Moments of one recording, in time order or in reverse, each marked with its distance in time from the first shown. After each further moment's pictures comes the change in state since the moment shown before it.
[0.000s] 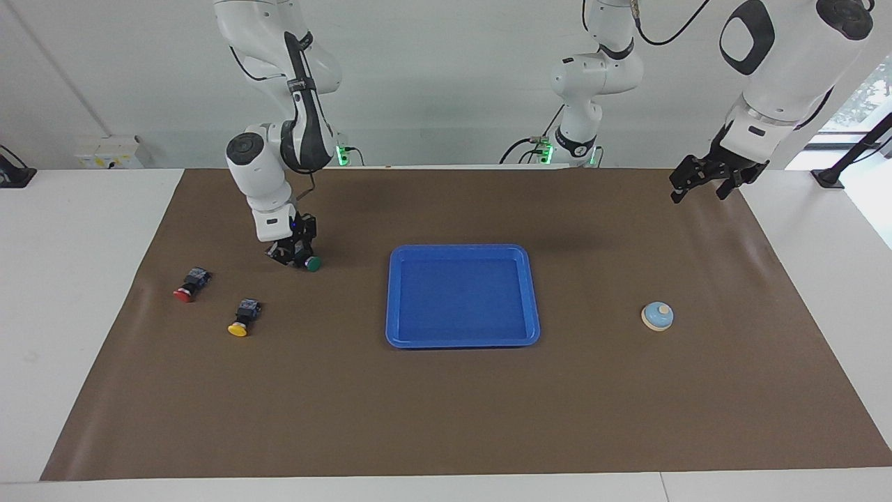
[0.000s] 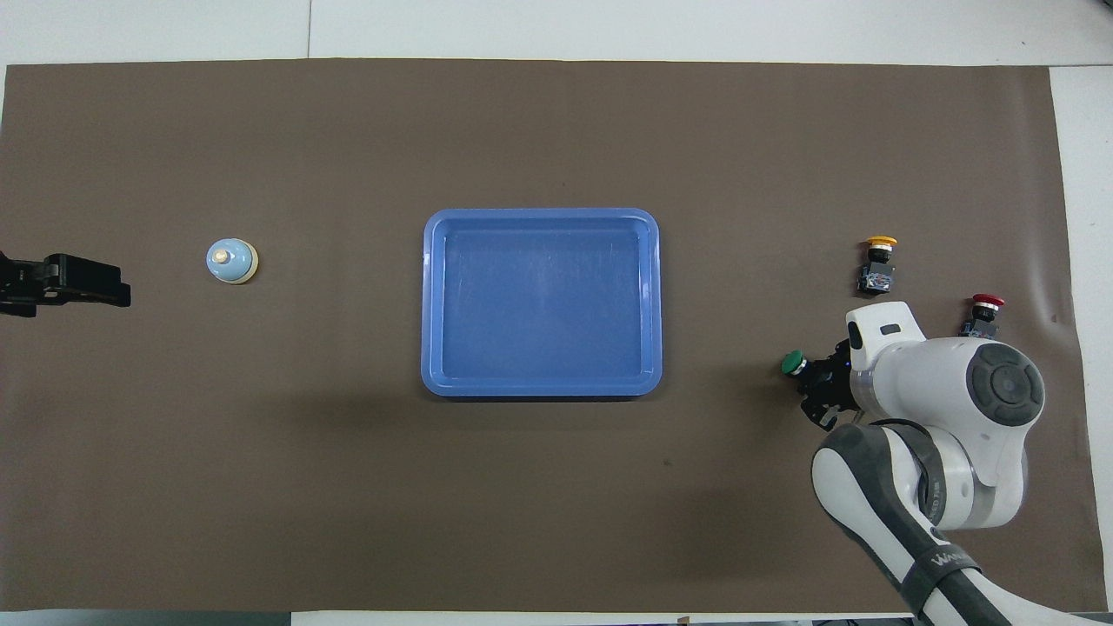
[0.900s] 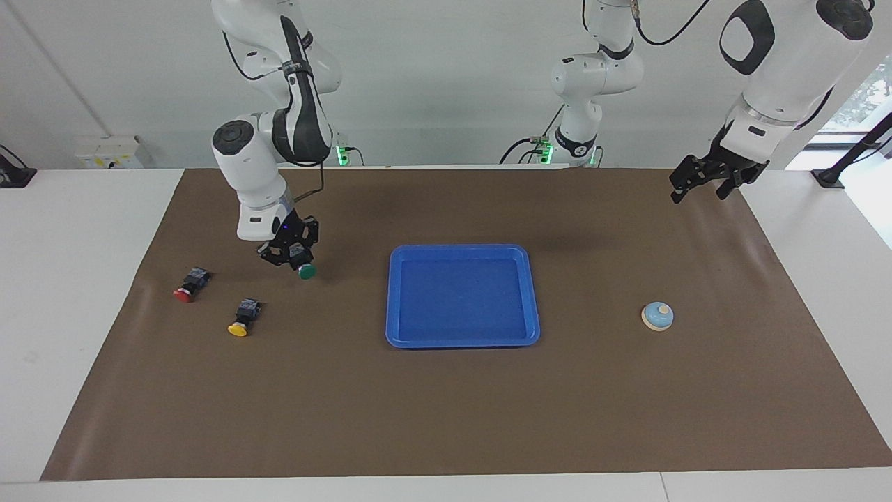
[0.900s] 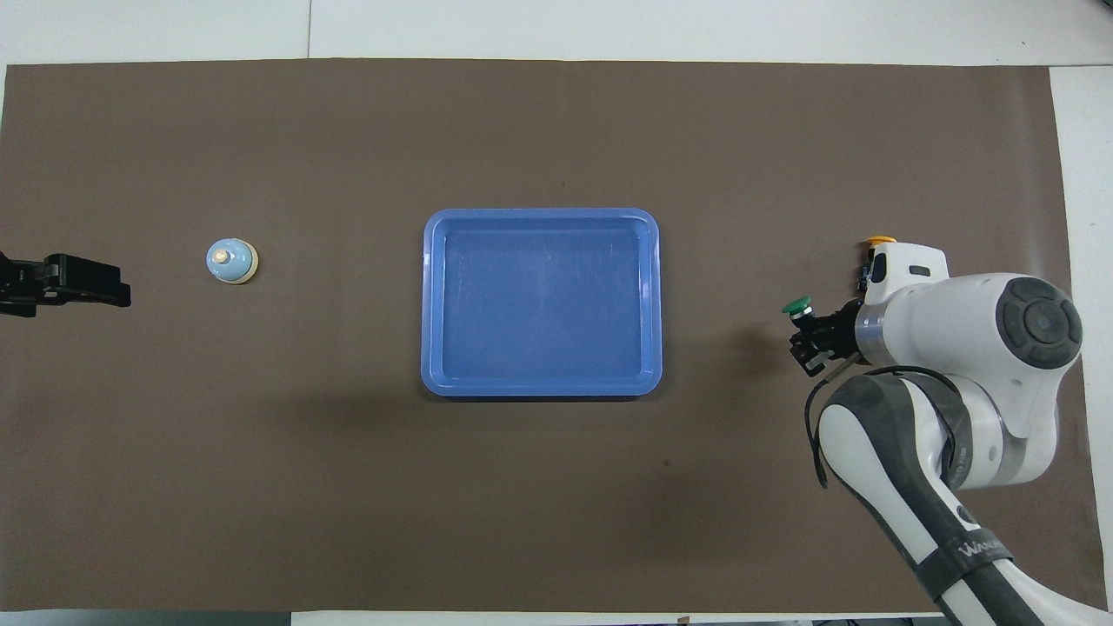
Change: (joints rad) left arm 0.000 0.000 0.000 0.000 0.000 0.000 0.000; right arm 0.063 0.018 0.002 0.250 0.012 -0.178 0.452
